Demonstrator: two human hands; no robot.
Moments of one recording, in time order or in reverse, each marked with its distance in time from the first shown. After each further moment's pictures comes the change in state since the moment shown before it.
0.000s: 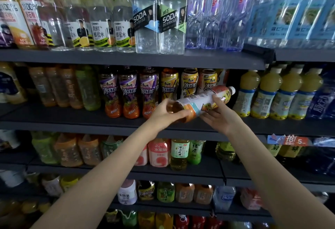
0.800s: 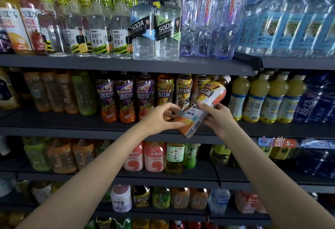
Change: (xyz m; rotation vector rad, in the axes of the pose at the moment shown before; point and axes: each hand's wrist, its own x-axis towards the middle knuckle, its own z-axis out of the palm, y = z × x) left_hand -0.005 0.008 -0.014 0.335 -0.171 0.298; right_hand -0.020 -0.004 0.003 -0.299 -0.027 -0.204
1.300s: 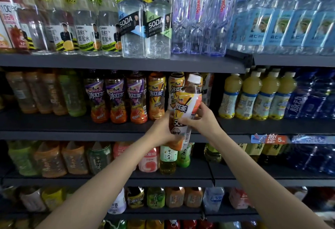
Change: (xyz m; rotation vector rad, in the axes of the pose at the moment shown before) left_hand 0.008 -0.008 0.044 0.112 0.024 -0.074; right_hand 0.001 0.024 -0.004 -0.575 -0.105 -0.291
